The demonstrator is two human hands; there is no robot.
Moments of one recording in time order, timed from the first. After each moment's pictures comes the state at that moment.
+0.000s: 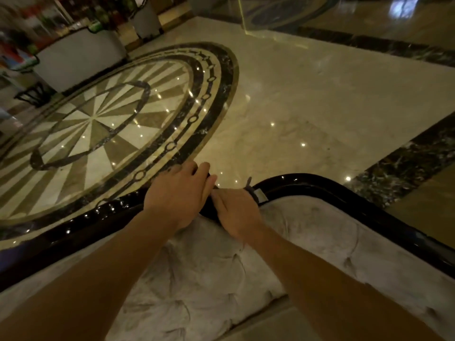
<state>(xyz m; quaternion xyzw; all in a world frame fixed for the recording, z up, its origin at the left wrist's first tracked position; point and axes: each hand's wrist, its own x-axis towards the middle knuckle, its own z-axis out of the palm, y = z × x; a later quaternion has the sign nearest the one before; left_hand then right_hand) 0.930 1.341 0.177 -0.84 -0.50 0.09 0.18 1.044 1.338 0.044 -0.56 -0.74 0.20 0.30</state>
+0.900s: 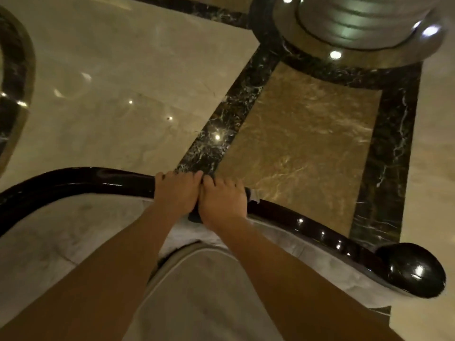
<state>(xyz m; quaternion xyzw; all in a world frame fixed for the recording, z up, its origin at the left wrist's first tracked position) 1.307 1.255 -0.056 -0.93 -0.32 0.19 0.02 1.367 1.149 -0.058 -0.87 -0.46 0.14 0.07</state>
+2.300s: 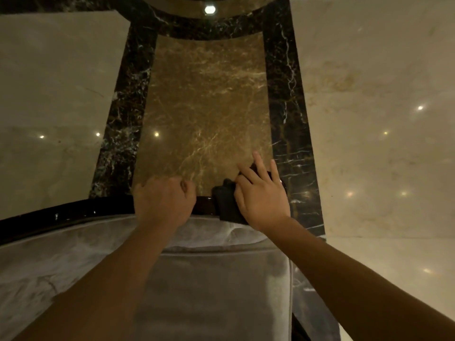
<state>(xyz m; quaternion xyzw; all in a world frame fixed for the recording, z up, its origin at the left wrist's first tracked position) 1.445 1.000 -0.077 -0.98 -0.21 0.05 0.00 1.513 0.798 -0.122 -0.94 -0.31 0.03 0.12</state>
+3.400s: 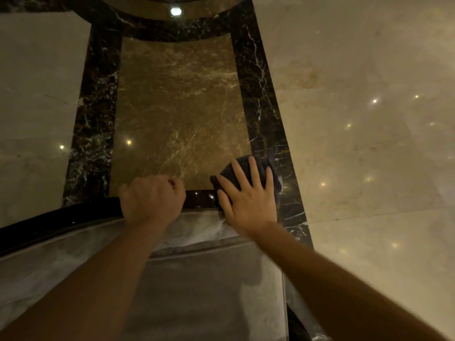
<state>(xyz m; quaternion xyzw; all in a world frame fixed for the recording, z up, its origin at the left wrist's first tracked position) 1.445 1.000 -0.080 -0.98 -0.19 0.00 0.04 1.472 0.796 -0.109 -0.97 -0.21 0.09 0.10</state>
